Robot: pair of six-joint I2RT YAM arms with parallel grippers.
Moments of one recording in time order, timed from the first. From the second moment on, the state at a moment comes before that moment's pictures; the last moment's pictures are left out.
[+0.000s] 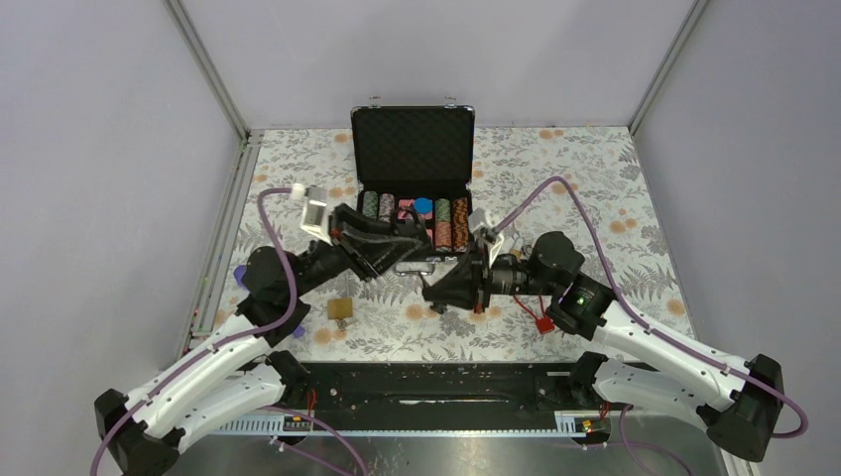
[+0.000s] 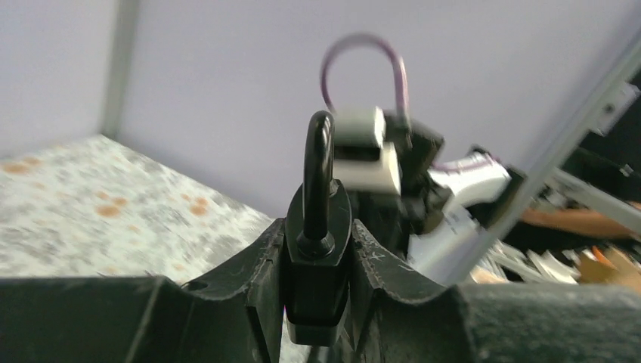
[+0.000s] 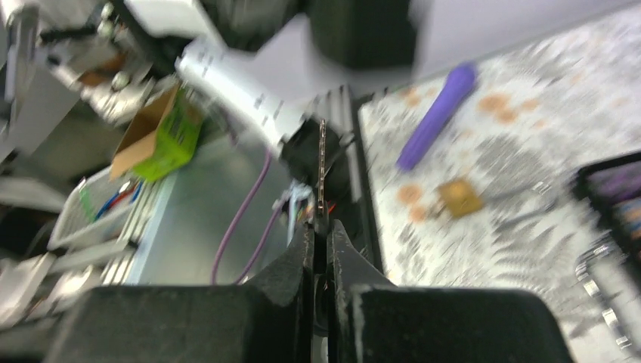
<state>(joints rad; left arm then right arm) -0.76 0.76 0.67 0.52 0.44 -0.64 0.89 0.92 0.72 0.27 -0.61 0.43</state>
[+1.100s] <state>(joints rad) -0.72 0.99 0.37 0.07 0.19 -0.81 0.90 1.23 0.62 -0.03 -0.03 0.79</state>
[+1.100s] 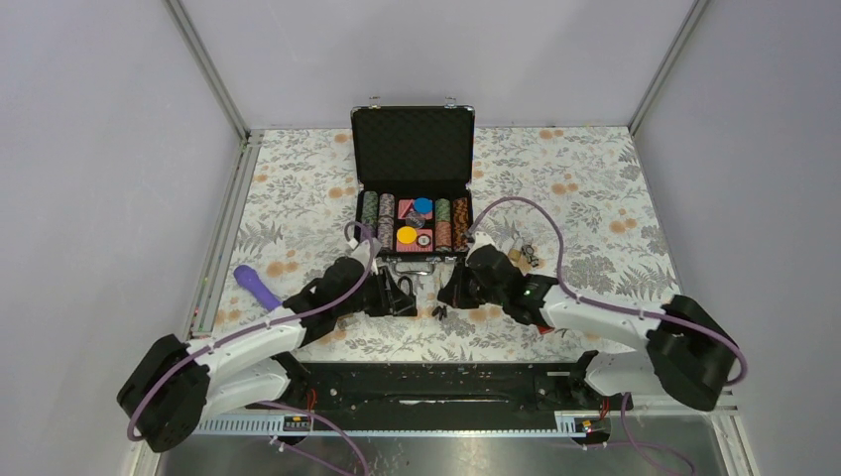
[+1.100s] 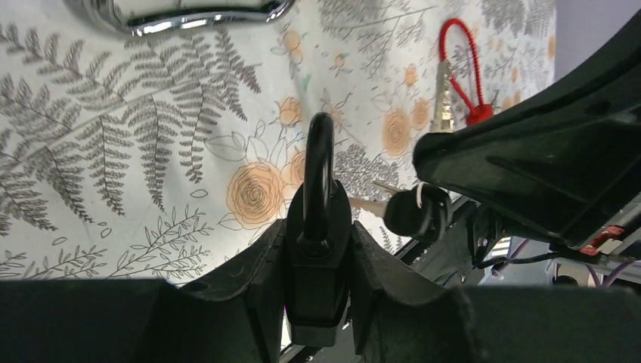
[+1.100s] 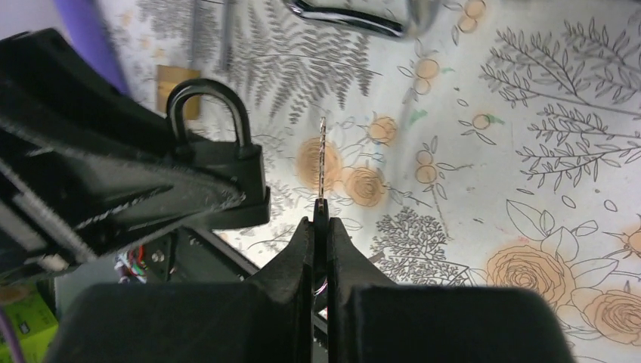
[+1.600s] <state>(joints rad) -0.77 1.20 0.36 0.12 0.22 -0.87 0.92 1.52 0.67 -0.02 -0.04 0.93</state>
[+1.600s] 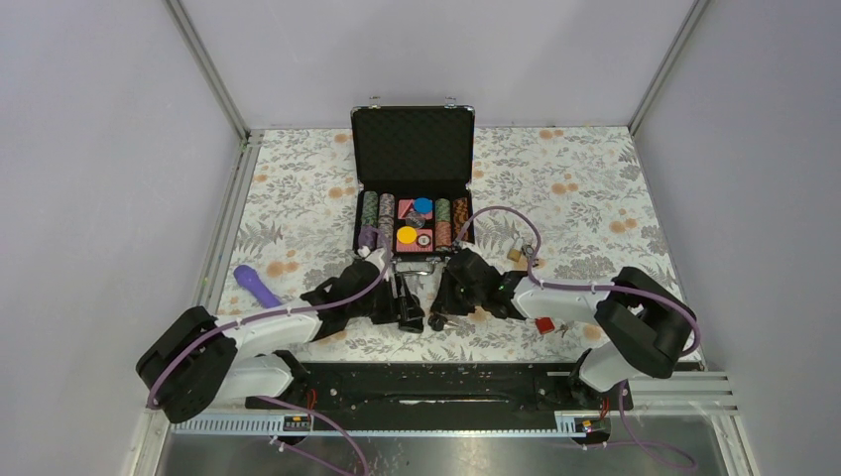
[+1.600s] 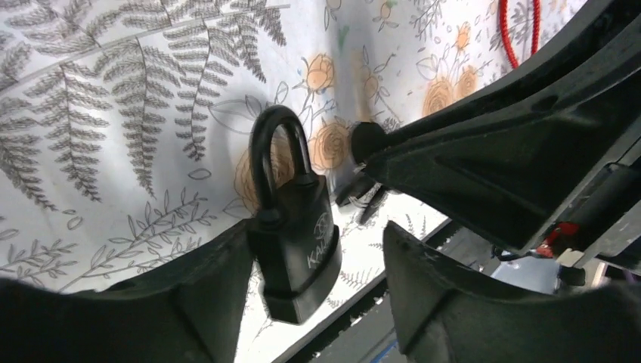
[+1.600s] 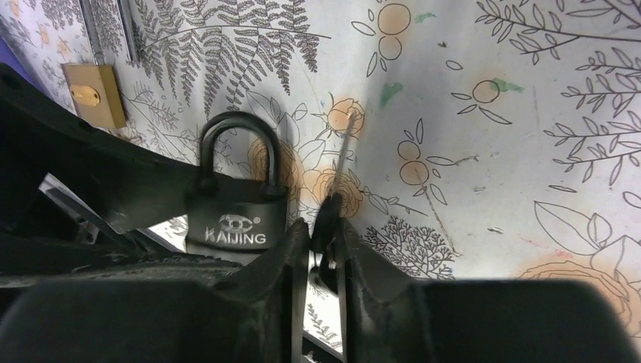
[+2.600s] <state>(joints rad) -0.69 0.89 0.55 -0.68 -0.44 -0.89 0.92 1.23 0.68 -0.32 0.23 0.86</state>
